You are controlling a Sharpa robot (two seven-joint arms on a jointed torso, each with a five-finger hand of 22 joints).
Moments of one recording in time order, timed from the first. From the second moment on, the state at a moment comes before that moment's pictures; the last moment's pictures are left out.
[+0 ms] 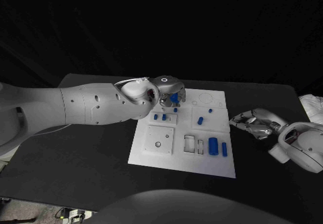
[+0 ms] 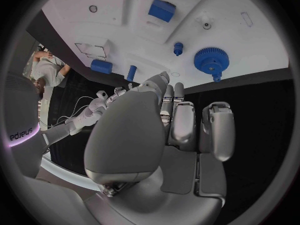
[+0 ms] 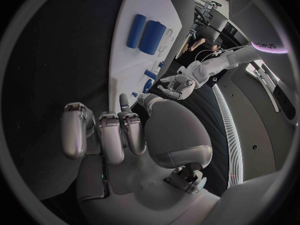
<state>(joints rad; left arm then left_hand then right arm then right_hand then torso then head) 1.30 -0.69 -0.22 1.40 -1.61 -0.36 -0.04 1.53 -0.20 0.32 0.26 0.19 1.09 0.08 0.07 0.25 1.04 0.02 0.32 0.24 1.47 -0.06 1.28 1.09 0.04 1.47 0.04 1.45 1.31 1.20 -0.96 -0.20 1.50 -0.90 -0.18 0.06 1.16 0.03 0.26 0.24 0.55 0.80 0.15 0.19 0.47 1.46 0.08 1.57 1.31 1.47 0.03 1.57 1.31 0.04 1.38 0.14 1.40 1.31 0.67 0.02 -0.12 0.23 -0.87</state>
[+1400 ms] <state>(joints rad) 1.28 -0.67 -0.22 1.36 -1.68 -0.21 -0.10 1.53 -0.22 0.32 0.27 0.21 1.05 0.07 0.07 0.22 1.02 0.02 0.29 0.21 1.46 -0.07 1.27 1.07 0.04 1.47 0.04 1.44 1.31 1.20 -0.96 -0.20 1.50 -0.90 -0.18 0.06 1.17 0.03 0.26 0.24 0.55 0.80 0.15 0.19 0.47 1.46 0.08 1.57 1.31 1.47 0.03 1.57 1.31 0.04 1.38 0.14 1.40 1.31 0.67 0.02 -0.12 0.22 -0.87</state>
